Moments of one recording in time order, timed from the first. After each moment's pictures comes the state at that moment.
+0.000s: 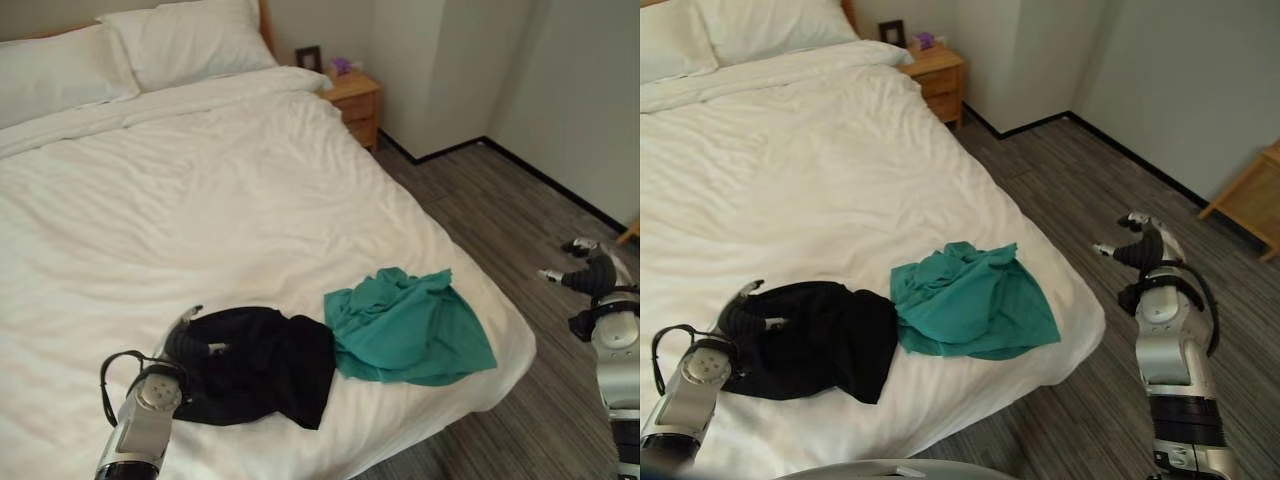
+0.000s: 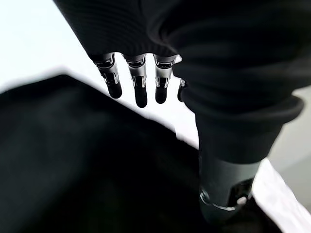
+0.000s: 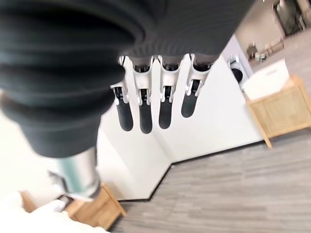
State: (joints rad) left arm 0.05 0.53 0.07 0.34 0.29 0.10 0.02; right arm -0.14 -0.61 -0.22 -0.19 -0.45 0.36 0.10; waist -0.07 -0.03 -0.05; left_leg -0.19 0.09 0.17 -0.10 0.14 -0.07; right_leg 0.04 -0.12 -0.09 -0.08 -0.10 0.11
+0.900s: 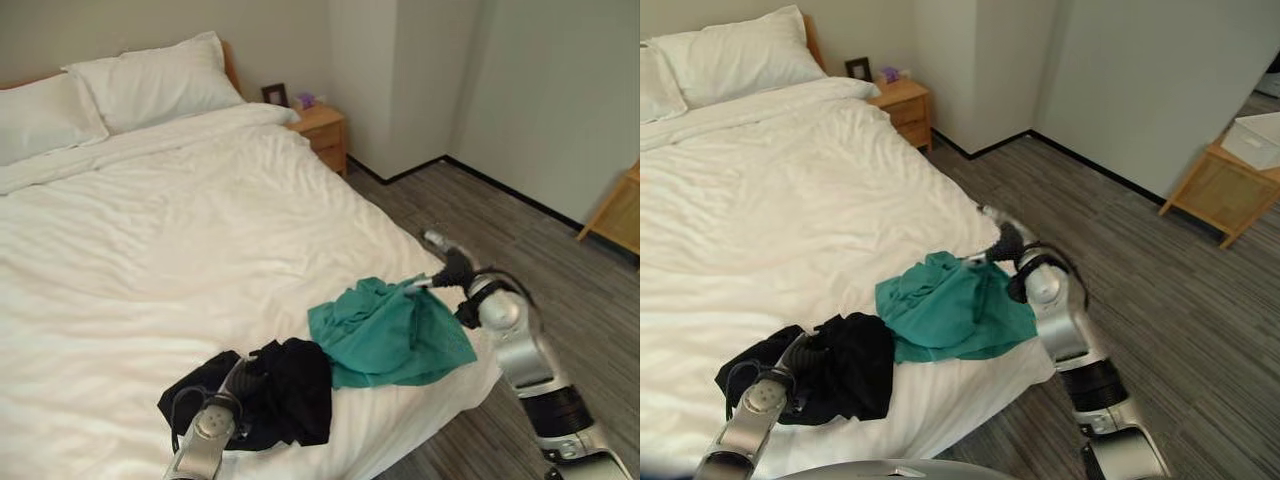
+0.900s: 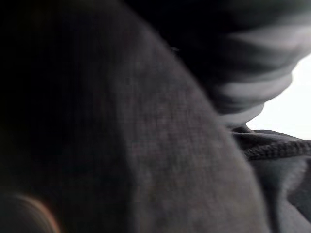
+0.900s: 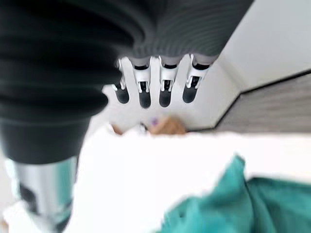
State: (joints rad) left arm 0.08 0.35 -0.01 0.49 0.19 0.01 -0.08; right arm -0.32 -0.30 0.26 0.03 -0.54 0.32 0.23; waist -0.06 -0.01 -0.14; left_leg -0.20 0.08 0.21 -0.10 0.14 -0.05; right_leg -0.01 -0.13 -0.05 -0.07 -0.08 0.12
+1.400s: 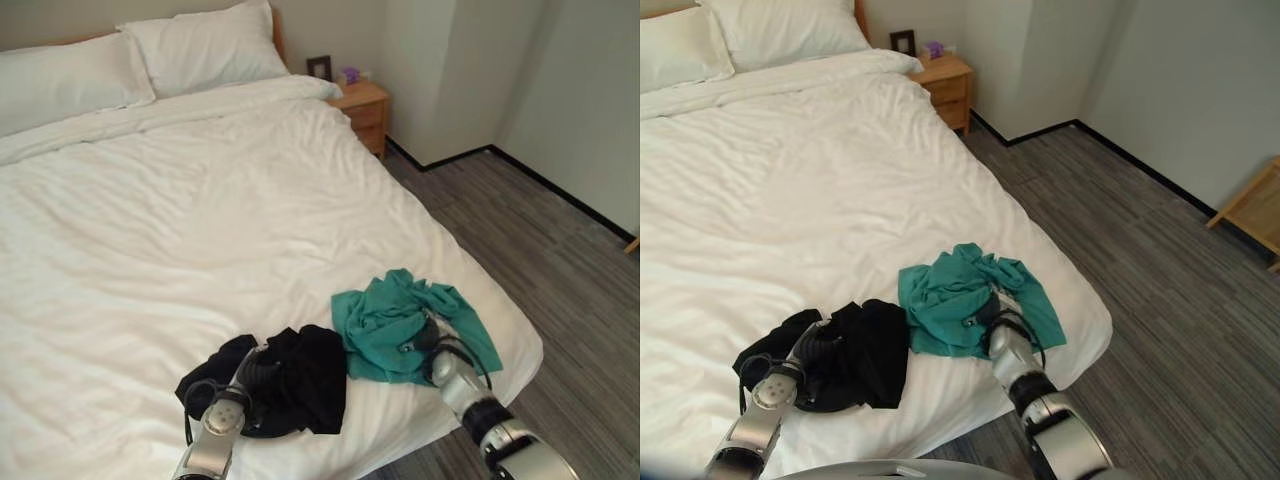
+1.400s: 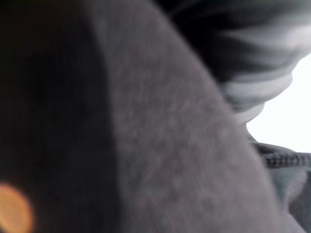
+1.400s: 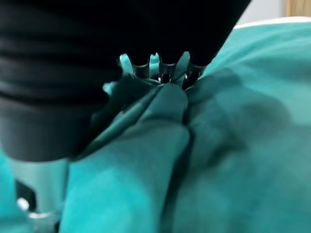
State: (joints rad) left arm 0.03 0.28 -0.03 0.49 0.16 -0.05 -0.04; right arm -0.48 -0.04 0.36 1.00 -0.60 0.28 -0.31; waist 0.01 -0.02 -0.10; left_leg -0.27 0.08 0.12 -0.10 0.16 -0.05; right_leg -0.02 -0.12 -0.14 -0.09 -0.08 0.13
